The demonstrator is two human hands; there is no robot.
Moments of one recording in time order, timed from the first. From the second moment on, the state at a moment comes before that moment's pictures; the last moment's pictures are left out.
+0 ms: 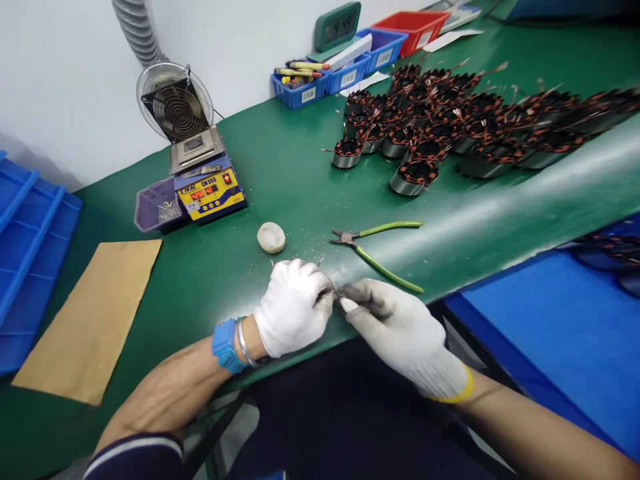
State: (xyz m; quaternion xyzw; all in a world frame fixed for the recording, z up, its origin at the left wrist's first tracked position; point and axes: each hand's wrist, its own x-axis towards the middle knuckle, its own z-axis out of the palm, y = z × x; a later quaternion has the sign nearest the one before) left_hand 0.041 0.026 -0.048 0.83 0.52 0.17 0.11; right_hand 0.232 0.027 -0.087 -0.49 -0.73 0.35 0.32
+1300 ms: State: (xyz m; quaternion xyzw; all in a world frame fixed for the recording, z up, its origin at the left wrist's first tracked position) left_hand 0.039 0.023 -0.053 0.85 0.48 0.19 0.08; right_hand 0.241 0.057 -0.070 -0.33 -0.89 0.24 0.22
